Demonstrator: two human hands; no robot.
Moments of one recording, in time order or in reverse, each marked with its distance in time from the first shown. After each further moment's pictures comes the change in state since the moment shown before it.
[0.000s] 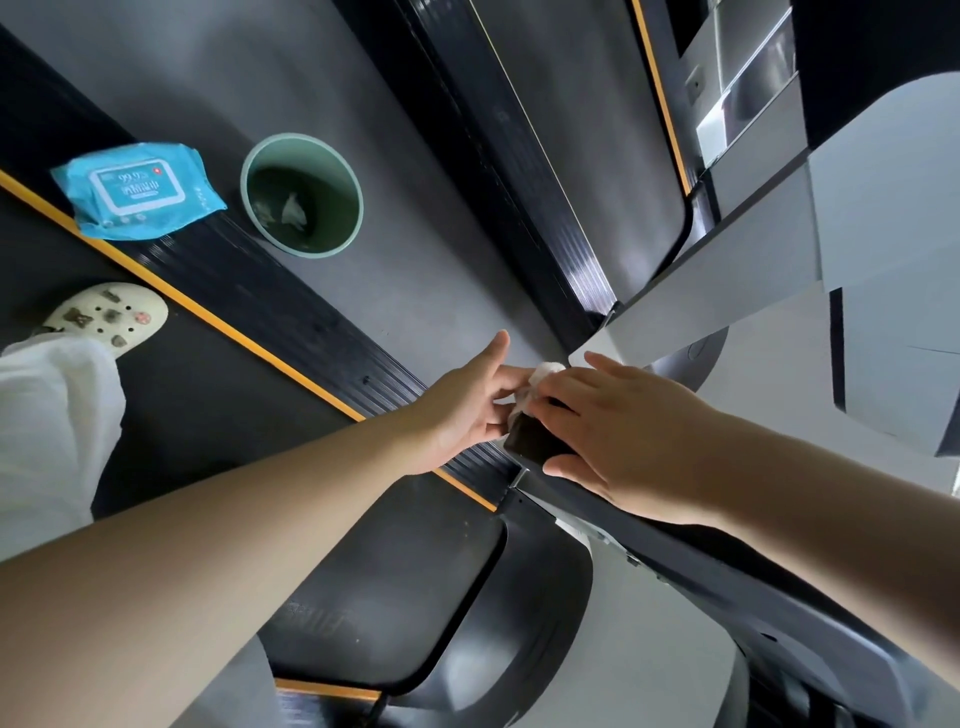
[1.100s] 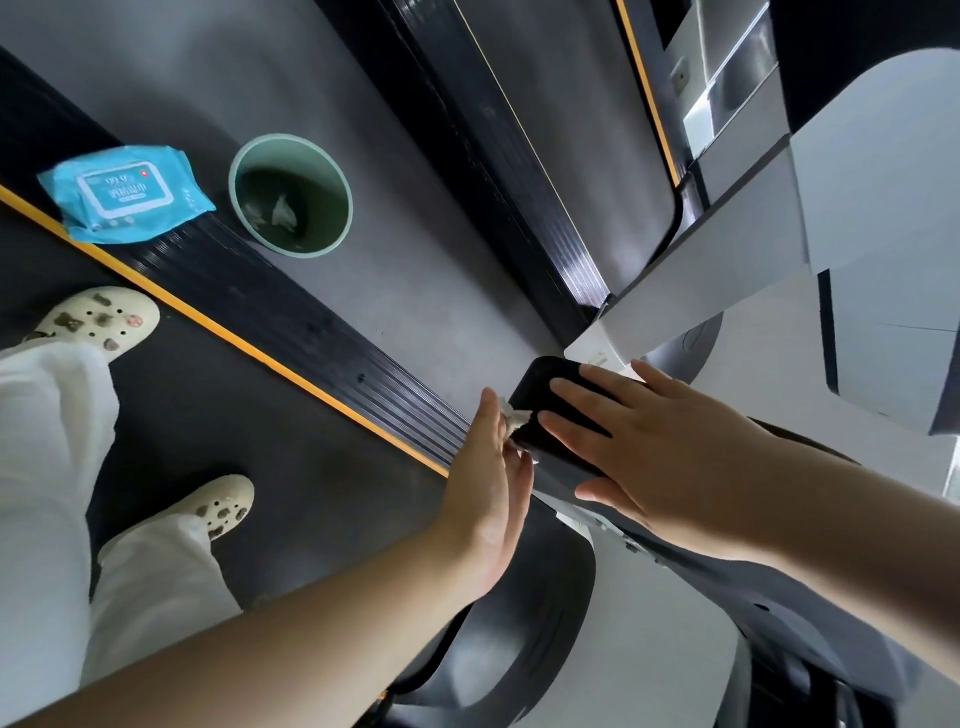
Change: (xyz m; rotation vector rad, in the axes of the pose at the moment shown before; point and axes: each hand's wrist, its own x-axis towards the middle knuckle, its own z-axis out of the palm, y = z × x) left_hand -0.039 -0.036 0.078 -0.660 0.327 0.164; right_hand -0.044 -0.008 0.009 -0.097 0.025 0.027
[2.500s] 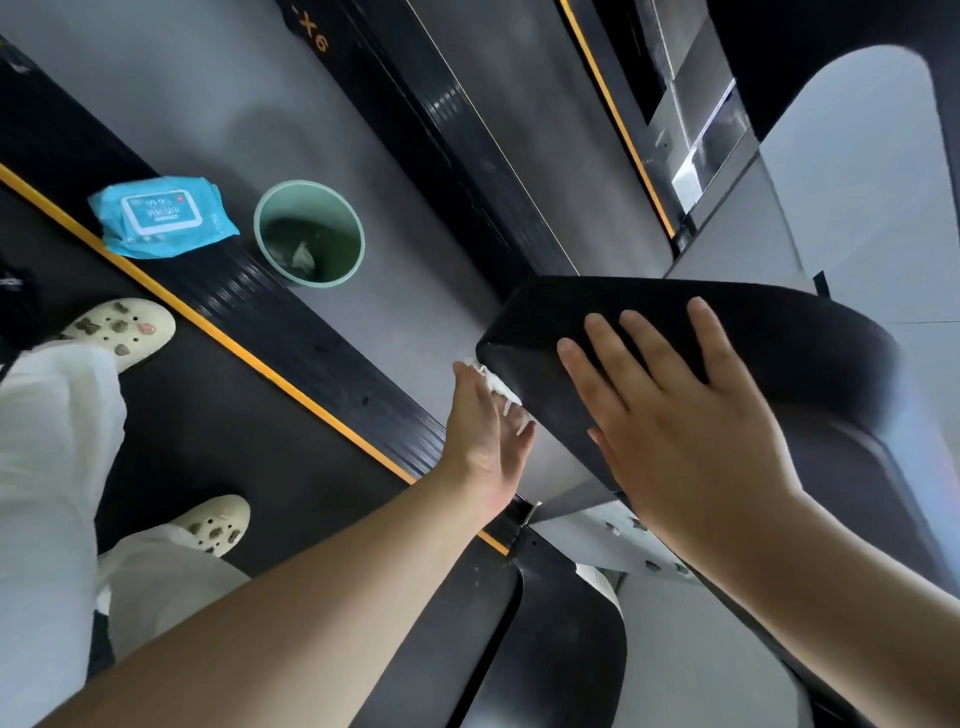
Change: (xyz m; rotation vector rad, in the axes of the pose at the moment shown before) left_hand 0.045 -0.069 -0.040 0.022 -0.056 0.164; right_hand -0.054 -0.066 0.047 -0.259 0.388 0.387
